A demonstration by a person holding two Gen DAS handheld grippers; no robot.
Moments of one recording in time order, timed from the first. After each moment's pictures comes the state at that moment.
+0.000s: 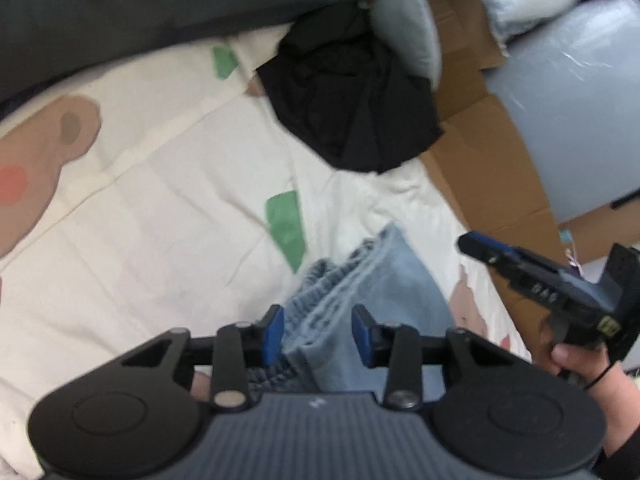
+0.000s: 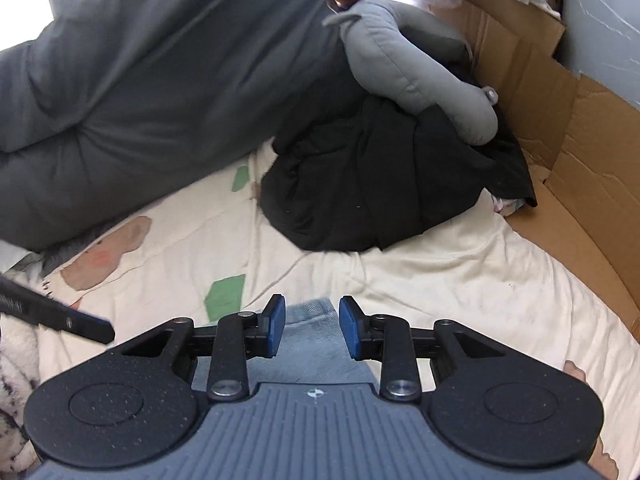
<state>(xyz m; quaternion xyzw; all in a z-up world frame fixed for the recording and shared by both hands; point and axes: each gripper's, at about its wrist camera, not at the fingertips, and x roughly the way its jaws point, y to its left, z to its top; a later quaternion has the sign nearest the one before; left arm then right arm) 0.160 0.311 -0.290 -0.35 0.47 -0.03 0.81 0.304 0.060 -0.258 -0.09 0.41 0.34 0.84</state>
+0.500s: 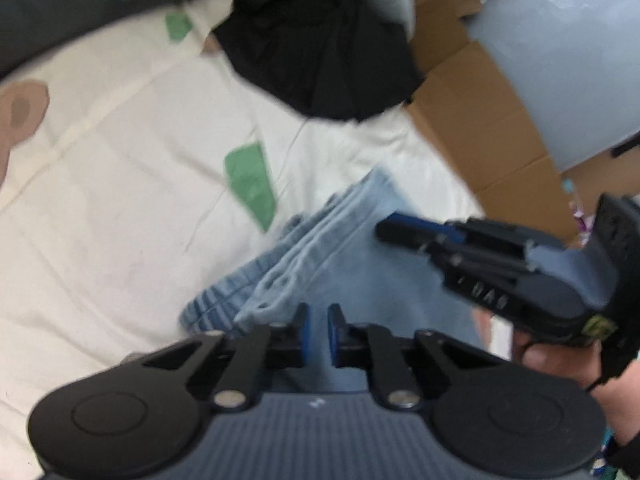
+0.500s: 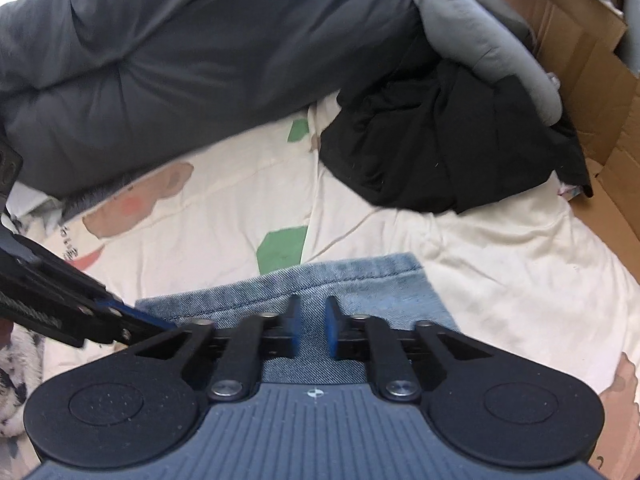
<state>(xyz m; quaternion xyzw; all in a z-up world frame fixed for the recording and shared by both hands) 0.174 0.272 -0.328 -0.32 0.50 -0.05 0.80 0.272 0.103 -0.306 -0.13 0.42 0.38 0.81</state>
